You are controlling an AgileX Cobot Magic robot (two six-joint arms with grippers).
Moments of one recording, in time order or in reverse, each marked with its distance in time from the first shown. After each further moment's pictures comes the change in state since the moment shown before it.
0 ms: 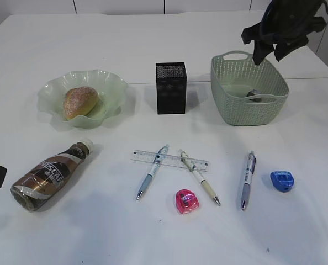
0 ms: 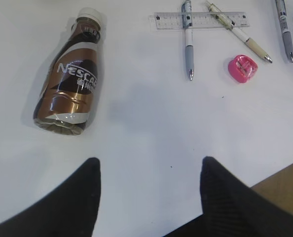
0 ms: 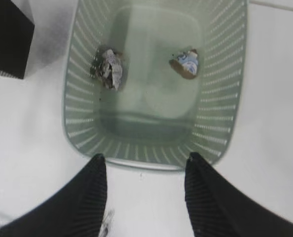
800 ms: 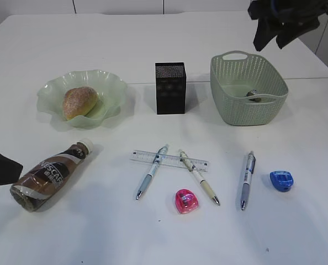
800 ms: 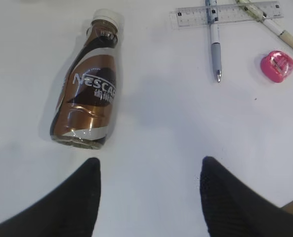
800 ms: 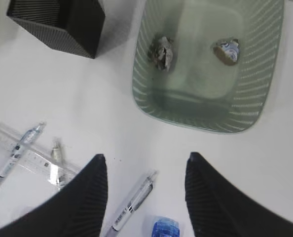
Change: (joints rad) left arm 0.000 0.139 0.000 0.084 -0.101 0.000; right arm 0.000 -0.149 0.023 0.169 0.126 -0.095
